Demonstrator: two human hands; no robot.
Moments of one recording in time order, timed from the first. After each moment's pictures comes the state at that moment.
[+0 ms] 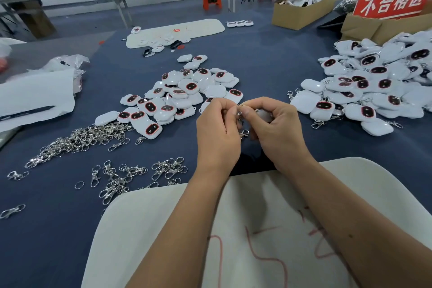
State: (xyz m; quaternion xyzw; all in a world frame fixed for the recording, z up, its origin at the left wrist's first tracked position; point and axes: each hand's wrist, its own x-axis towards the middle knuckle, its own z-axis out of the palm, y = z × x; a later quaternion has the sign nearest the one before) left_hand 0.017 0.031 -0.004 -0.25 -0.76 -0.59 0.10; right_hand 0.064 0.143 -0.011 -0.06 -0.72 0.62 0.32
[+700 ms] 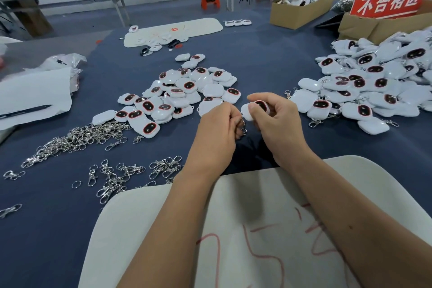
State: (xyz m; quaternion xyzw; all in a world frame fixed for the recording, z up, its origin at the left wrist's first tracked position) left_hand 0.011 0.020 -0.004 -0.34 -0.81 -0.47 0.03; right_hand 0.054 0.158 -0.017 -0.17 -0.74 0.57 0.33
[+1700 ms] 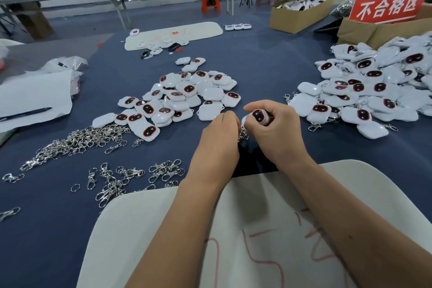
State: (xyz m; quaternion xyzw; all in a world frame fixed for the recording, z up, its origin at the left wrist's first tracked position) left_hand 0.018 0.023 -0.005 -0.33 -0.89 -0.30 0.05; right_hand 0.062 0.152 -0.012 -0.16 -0.80 0.48 0.34
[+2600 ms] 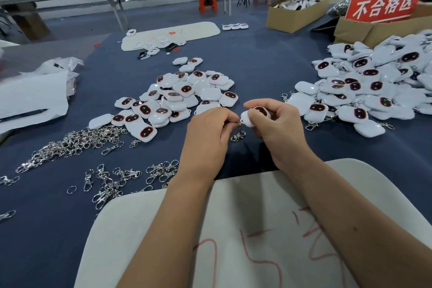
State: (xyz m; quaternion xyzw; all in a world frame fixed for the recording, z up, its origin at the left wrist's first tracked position) left_hand 0.003 0.015 -0.006 -0.38 -0.80 -0.44 0.15; right_hand 0.062 0.156 -0.011 -0.17 -0.67 0.66 0.30
